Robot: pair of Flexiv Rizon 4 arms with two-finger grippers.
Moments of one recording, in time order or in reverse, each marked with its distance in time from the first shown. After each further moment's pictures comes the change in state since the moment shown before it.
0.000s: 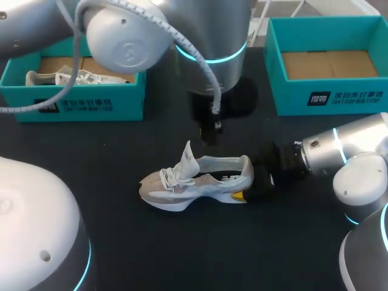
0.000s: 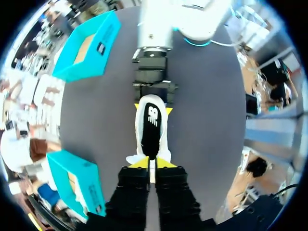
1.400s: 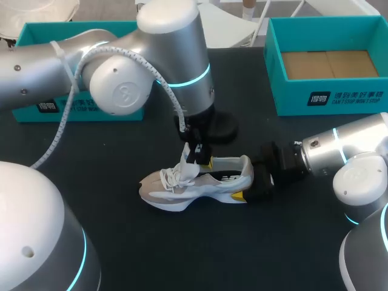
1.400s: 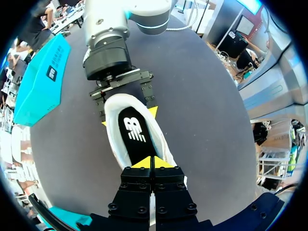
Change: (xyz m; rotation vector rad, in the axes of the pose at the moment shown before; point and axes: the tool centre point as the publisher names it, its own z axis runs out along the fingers) left arm -0.005 -0.002 0.120 0.197 0.209 0.363; right arm 0.000 0.000 0.000 0.000 0.000 0.000
